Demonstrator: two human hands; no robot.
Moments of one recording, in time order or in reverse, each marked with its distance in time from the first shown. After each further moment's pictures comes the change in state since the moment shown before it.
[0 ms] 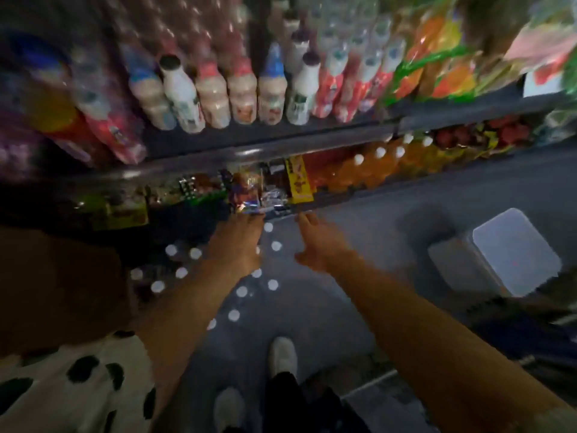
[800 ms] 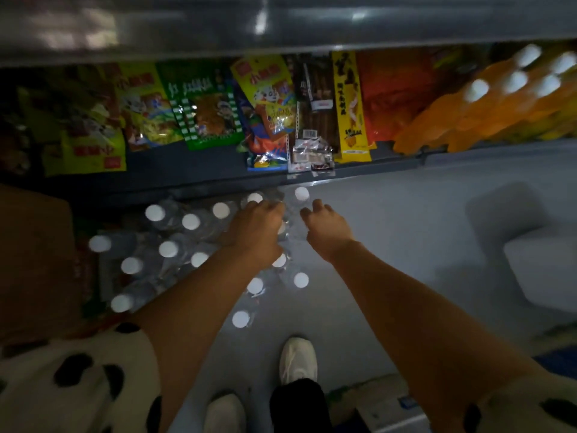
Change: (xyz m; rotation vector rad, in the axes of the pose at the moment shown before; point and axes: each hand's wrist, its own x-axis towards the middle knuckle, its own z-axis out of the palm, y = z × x) left_hand 0.121 -0.072 0.197 -0.148 -0.079 -0.072; right_hand 0.172 0.002 0.197 -0.114 -0.041 -0.088
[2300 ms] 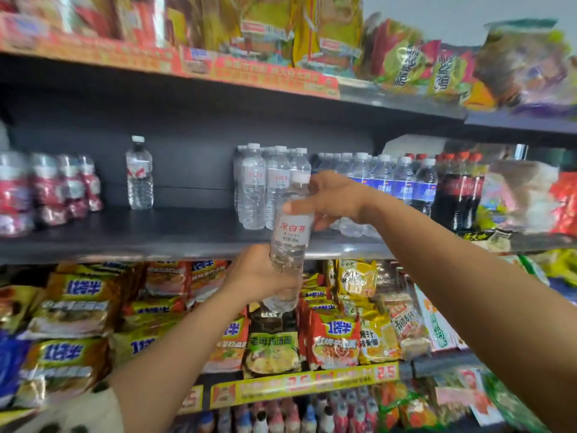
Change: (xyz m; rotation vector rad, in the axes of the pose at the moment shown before) left_hand -0.526 0.187 -0.695 -0.415 0.918 0.373; right_hand -0.607 -0.205 -0.849 0.510 0.732 -0.456
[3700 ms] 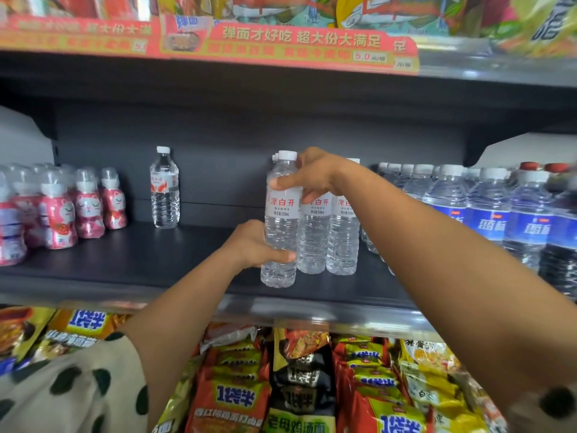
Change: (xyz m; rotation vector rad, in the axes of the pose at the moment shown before) left_hand 0.194 -0.044 -0.040 -0.064 0.016 -0.219; right_hand 0.246 0.024 -0.016 0.007 -0.055 -0.078
